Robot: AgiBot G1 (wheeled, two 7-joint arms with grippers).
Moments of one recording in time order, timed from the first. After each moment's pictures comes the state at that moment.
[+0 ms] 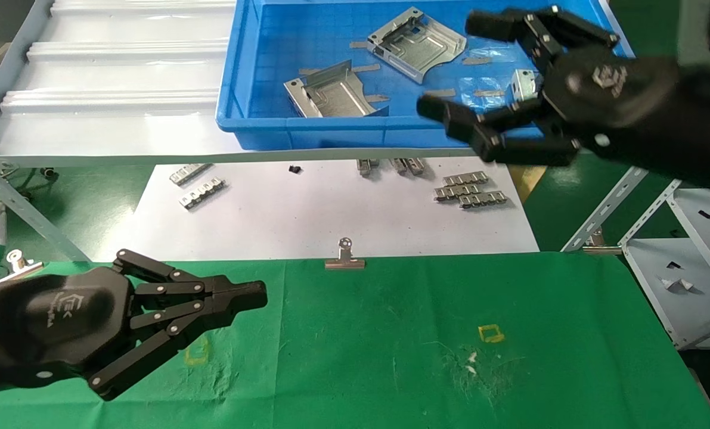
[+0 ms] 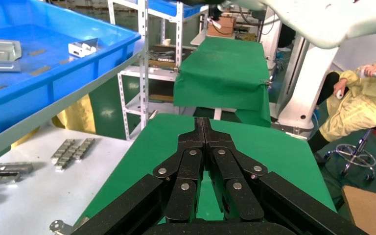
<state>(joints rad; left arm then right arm) -1.08 0.56 0.39 -1.22 0.63 1.42 -0.12 1.43 -0.79 -0.31 1.05 -0.94 -1.25 0.11</state>
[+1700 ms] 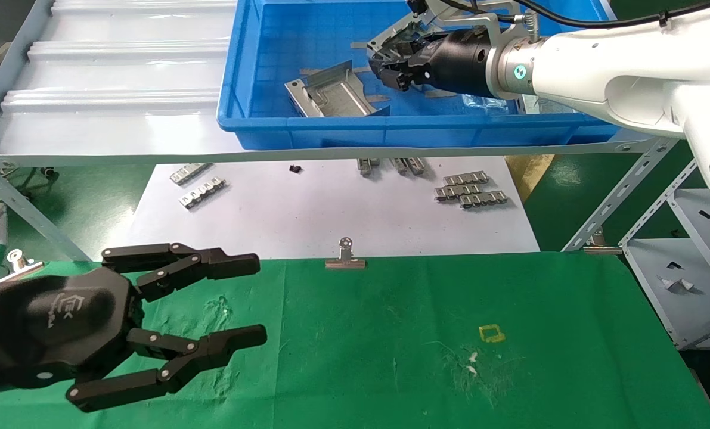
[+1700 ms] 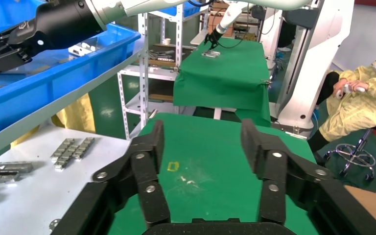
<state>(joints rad) -1.08 0.56 0.39 -1.22 0.63 1.42 -0.12 1.93 -1.36 -0.72 0.19 -1.41 -0.73 0.19</state>
